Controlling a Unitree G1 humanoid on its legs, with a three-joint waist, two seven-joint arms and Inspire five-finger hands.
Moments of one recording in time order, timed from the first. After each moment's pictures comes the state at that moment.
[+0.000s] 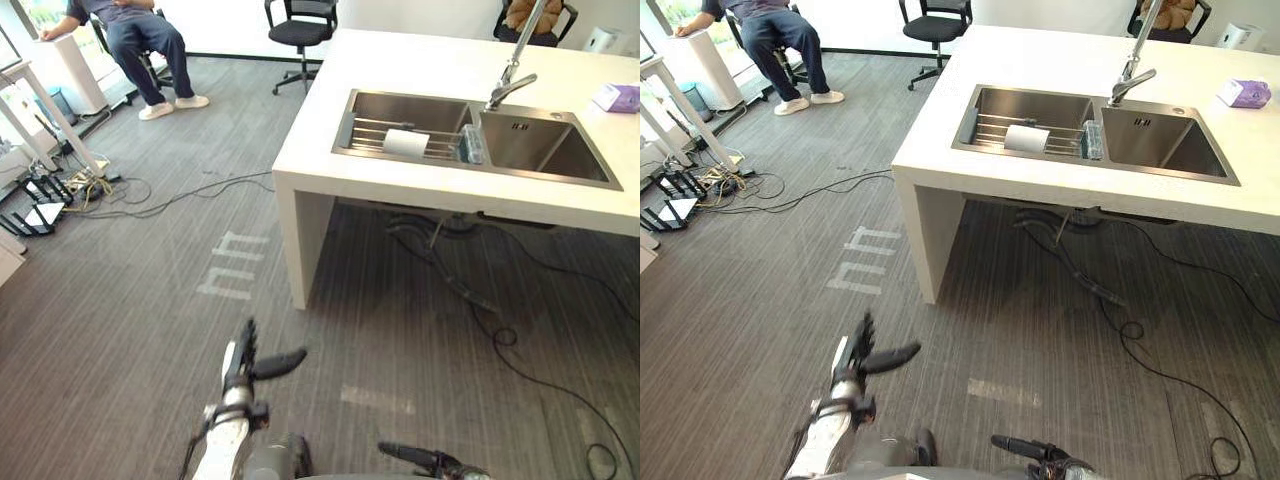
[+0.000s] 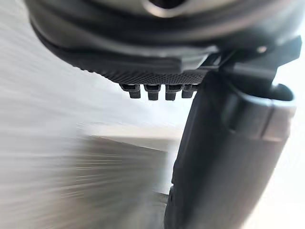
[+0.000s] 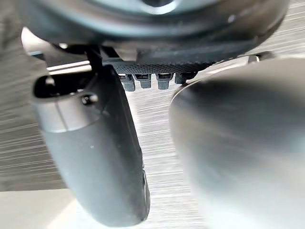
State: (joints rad) left arm 0.08 0.08 -0.16 0.41 -0.05 -0.37 0.25; right arm 0.04 -0.17 -0.16 0.94 0.23 0.42 0.12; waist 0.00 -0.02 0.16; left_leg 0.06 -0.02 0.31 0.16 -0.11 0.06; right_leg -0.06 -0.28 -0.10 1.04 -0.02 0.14
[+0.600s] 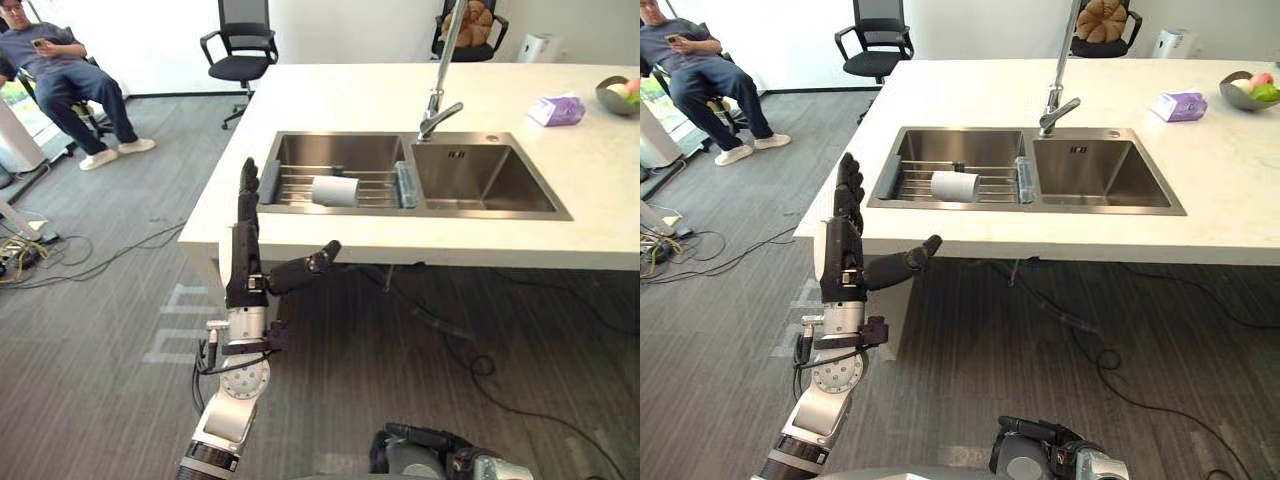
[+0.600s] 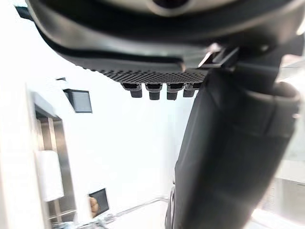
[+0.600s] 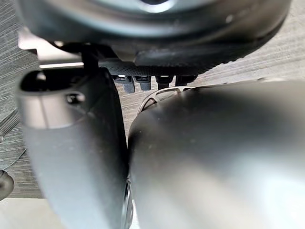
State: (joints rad) left arm 0.00 0.12 -0.20 -0.10 0.18 -0.48 0.39; right arm 0.03 -0.19 -0.15 0.93 0.11 0.38 0.21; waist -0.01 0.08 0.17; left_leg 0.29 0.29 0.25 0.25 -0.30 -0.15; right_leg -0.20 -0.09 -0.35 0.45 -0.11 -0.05
